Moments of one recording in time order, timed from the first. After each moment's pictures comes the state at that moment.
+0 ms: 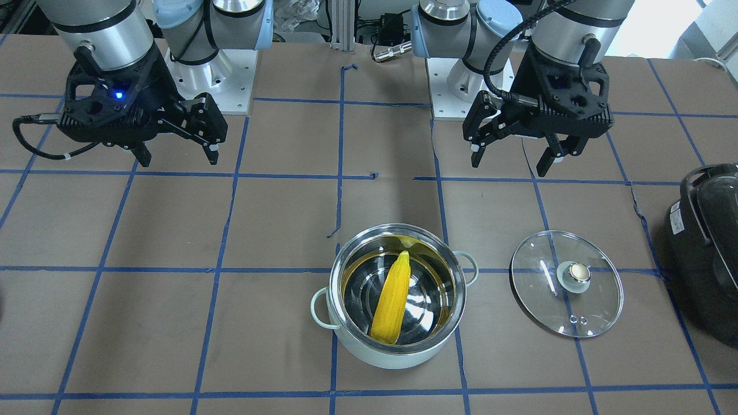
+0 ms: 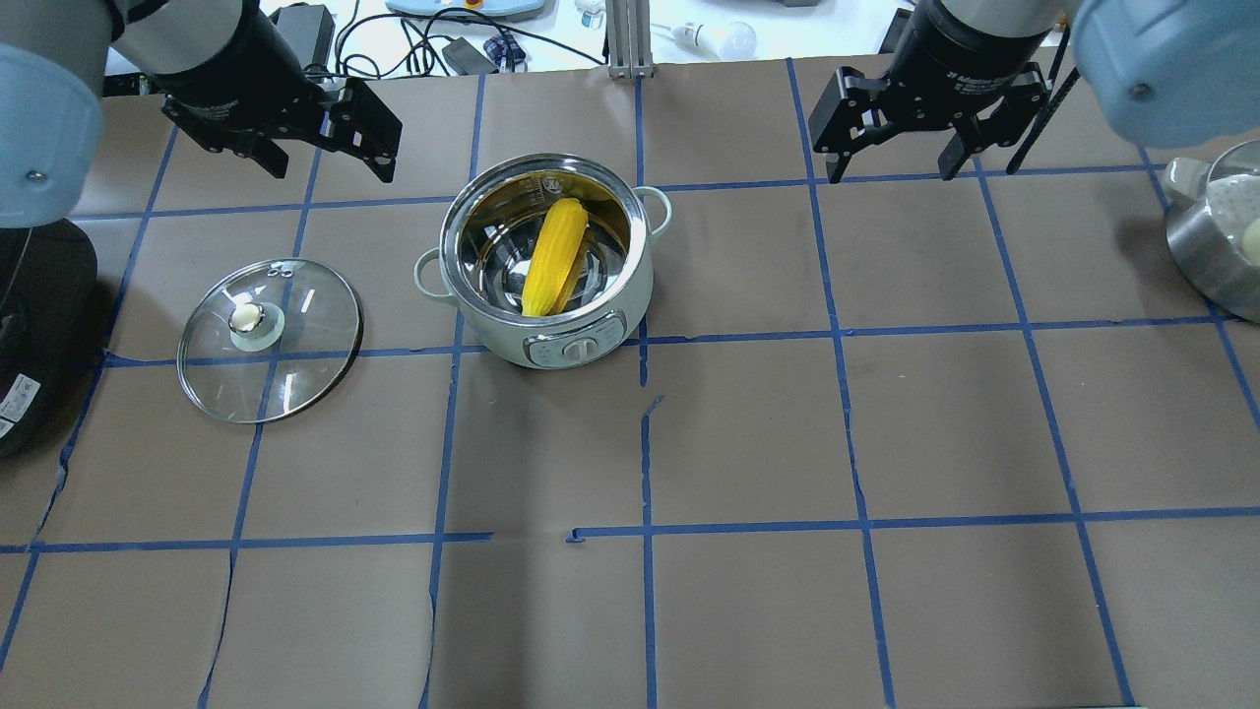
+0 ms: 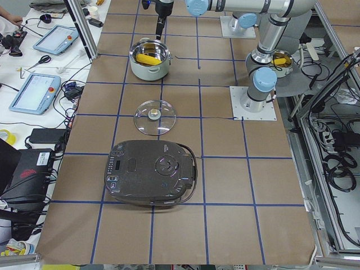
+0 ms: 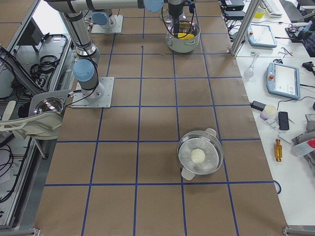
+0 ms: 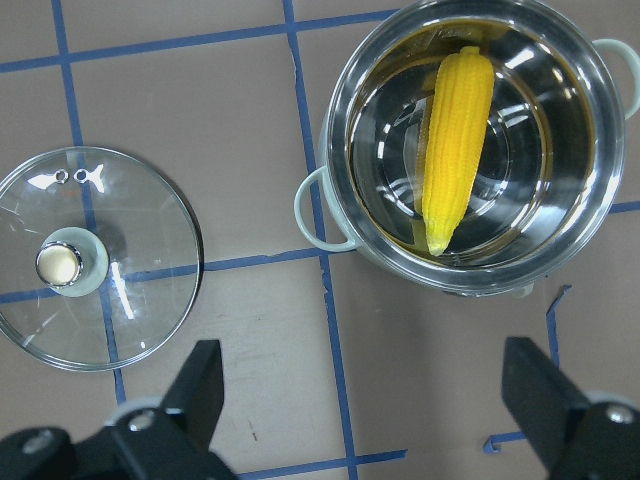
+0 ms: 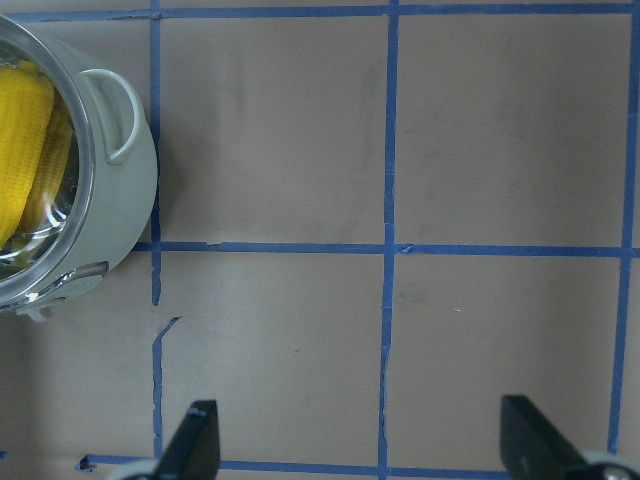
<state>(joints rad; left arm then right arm) -1.56 -1.57 -1.55 -1.40 1.52 0.12 1.60 -1.53 1.50 -1.63 -1.52 0.02</state>
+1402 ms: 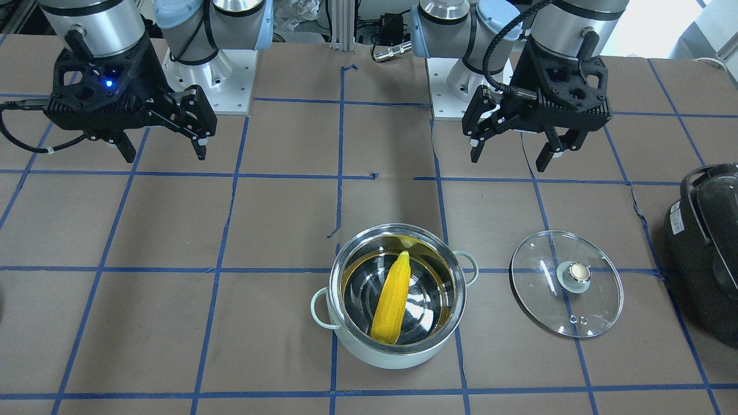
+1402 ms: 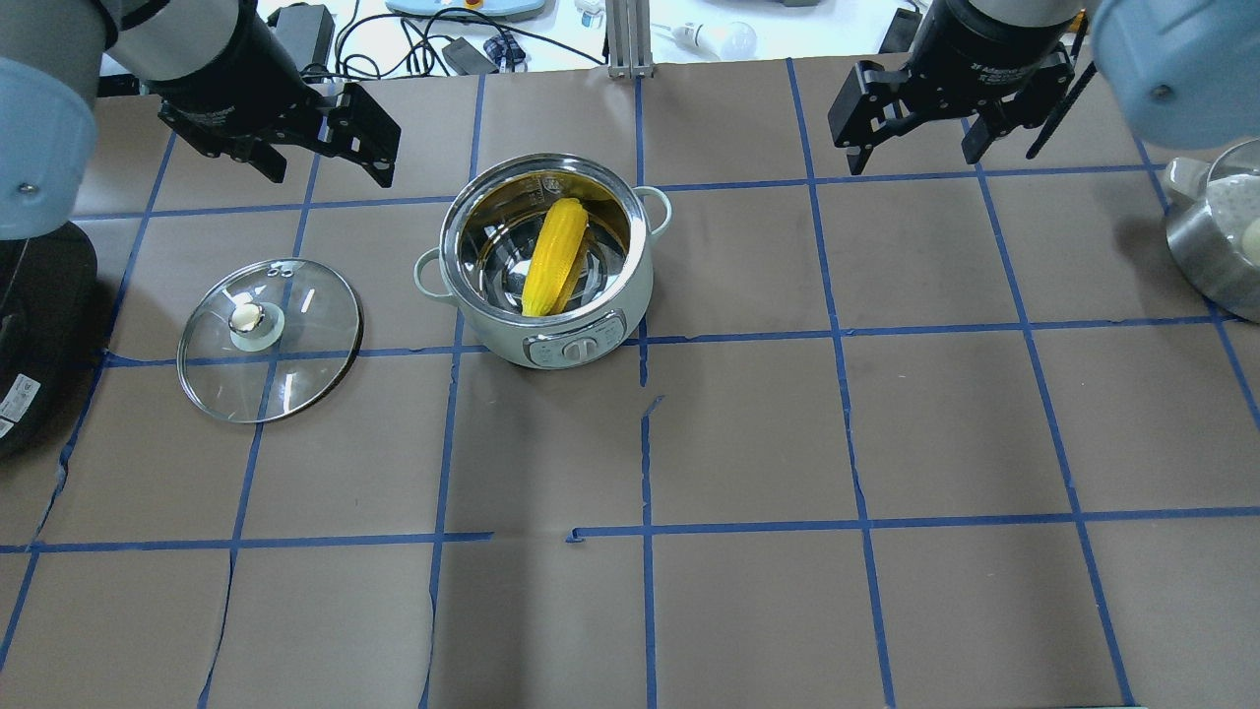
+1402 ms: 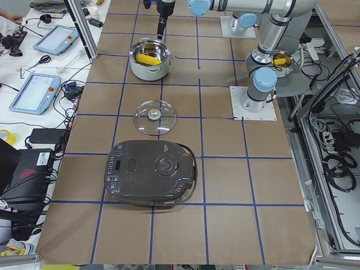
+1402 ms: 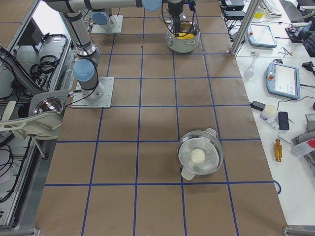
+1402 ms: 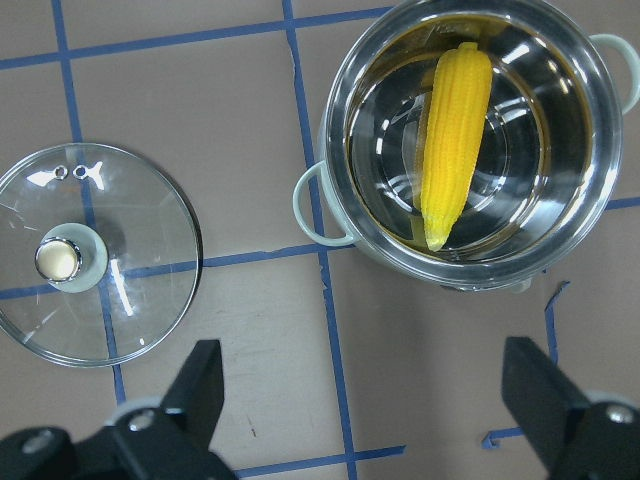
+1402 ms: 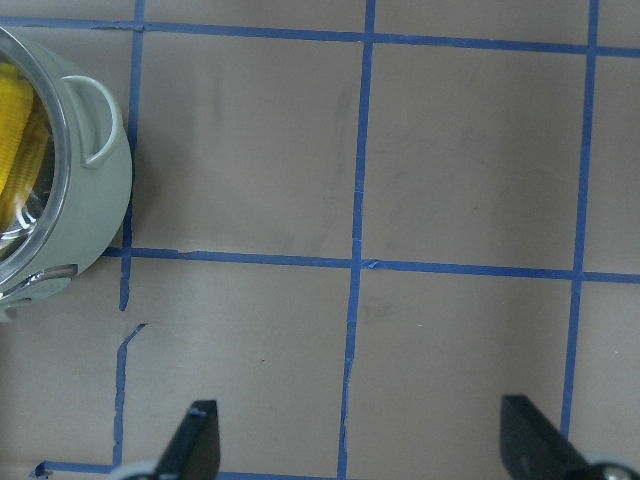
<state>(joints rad) -1.56 -1.55 -1.56 -1.40 1.52 0.13 1.60 -1.55 1.51 -1.65 -1.56 -0.04</state>
